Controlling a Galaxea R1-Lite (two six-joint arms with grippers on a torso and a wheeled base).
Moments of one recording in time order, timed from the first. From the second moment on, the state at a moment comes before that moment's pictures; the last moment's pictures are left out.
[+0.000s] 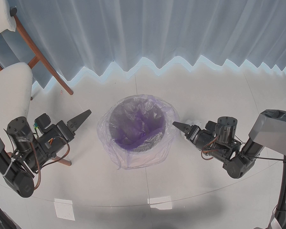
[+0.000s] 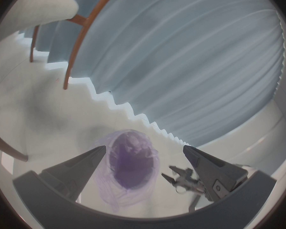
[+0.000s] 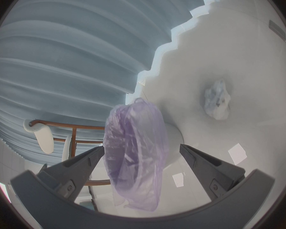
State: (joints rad) left arm -0.20 1.84 -0.35 -1.55 -0.32 -0.69; right arm 0.43 2.23 -0.80 -1.23 0.19 0.85
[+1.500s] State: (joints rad) left arm -0.22 1.65 -0.29 -1.55 -0.42 -0.72; right arm 0.34 2.61 -1.37 -1.00 0.21 0.81
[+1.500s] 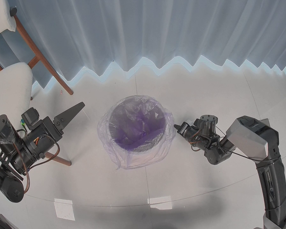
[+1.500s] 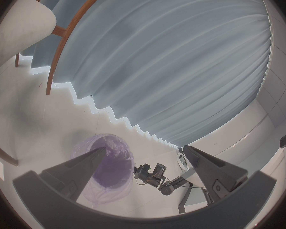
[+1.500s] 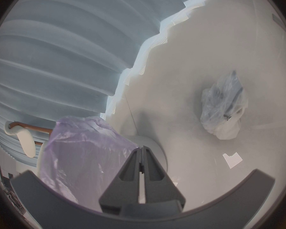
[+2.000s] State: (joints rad) left arm -0.21 1.65 -0.30 -1.55 -0.42 -0.71; right arm 0.34 2.63 -1.46 -0.99 0.13 0.86
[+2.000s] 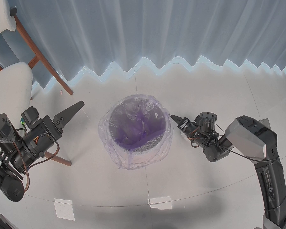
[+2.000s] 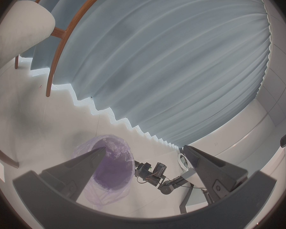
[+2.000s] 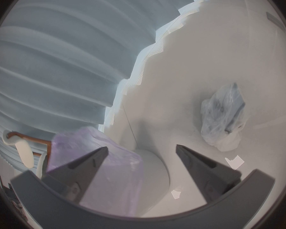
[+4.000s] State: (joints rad) left arm -0.12 1.61 -0.27 -1.55 -0.50 -0.66; right arm 0.36 2.61 -1.37 -0.81 -0.02 0.40
